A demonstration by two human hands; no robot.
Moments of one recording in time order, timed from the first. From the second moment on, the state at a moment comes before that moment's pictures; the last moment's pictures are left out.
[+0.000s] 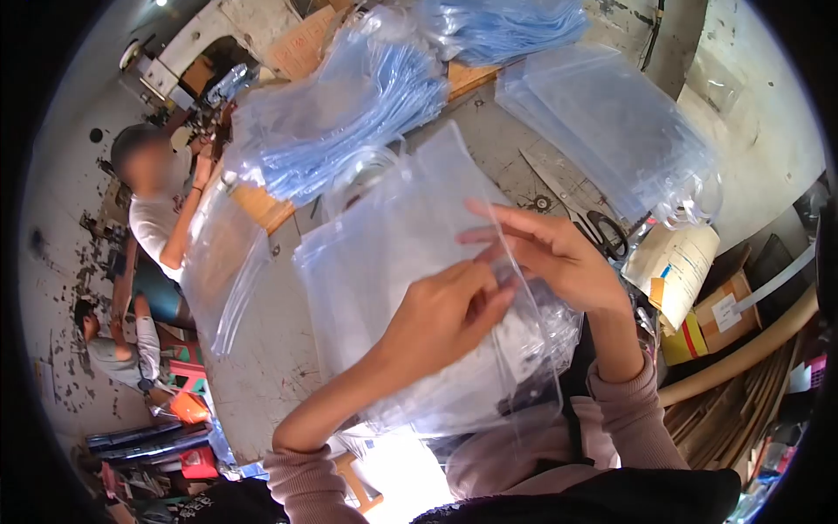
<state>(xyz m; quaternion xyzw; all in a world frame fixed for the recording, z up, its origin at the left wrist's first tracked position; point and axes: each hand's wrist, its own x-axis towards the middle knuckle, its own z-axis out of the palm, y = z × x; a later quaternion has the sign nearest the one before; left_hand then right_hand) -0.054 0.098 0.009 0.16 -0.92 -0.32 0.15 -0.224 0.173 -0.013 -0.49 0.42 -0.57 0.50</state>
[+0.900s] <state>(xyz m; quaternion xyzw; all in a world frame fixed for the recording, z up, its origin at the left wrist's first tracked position) -0.070 0.064 -0.039 0.27 -0.66 -0.63 0.29 -0.216 0.161 -0.056 -0.41 0.48 -0.65 0.44</state>
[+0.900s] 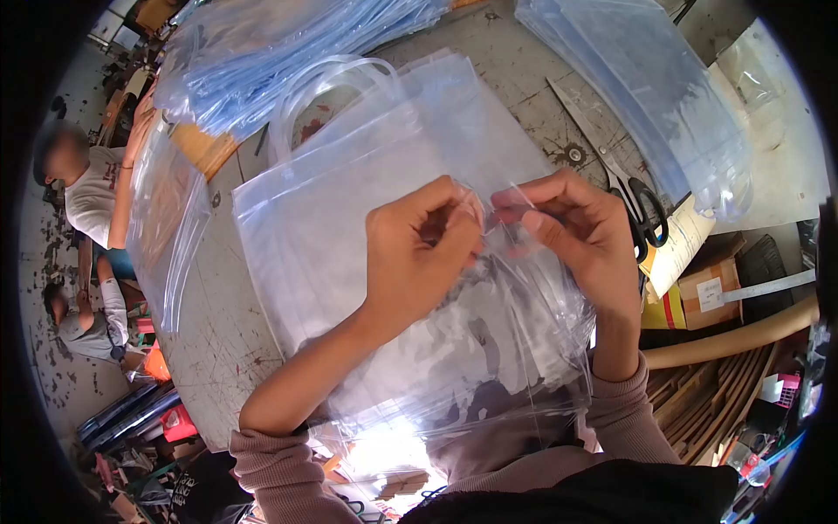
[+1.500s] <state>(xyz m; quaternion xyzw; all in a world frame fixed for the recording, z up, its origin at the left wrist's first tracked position) -0.066 0.056 -0.047 0.28 -0.66 -0.57 0.40 -0.226 0.159 -0.060 -0.34 0.45 -0.68 0.46</state>
